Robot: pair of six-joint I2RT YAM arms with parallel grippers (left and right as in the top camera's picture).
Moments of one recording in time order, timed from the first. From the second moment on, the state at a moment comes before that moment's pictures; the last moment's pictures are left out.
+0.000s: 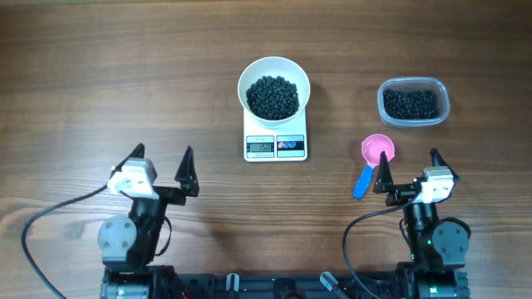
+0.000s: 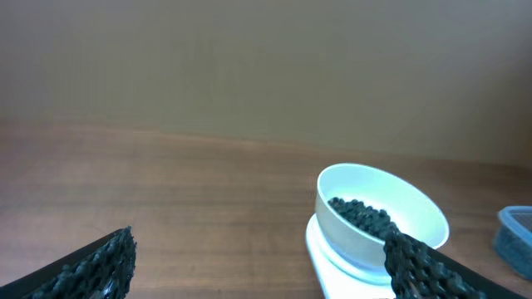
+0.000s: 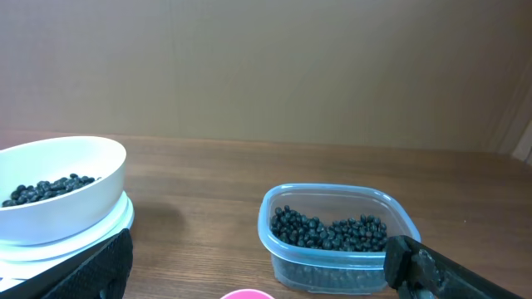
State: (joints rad) left arm -0.01 0.21 0.19 -0.04 0.13 -0.17; right arm 0.01 0.02 0.01 0.00 -0.04 -0.03
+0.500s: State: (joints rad) left arm -0.01 0.03 0.10 -0.13 0.10 -0.18; right arm 0.01 0.02 0.01 0.00 -0.04 -0.03
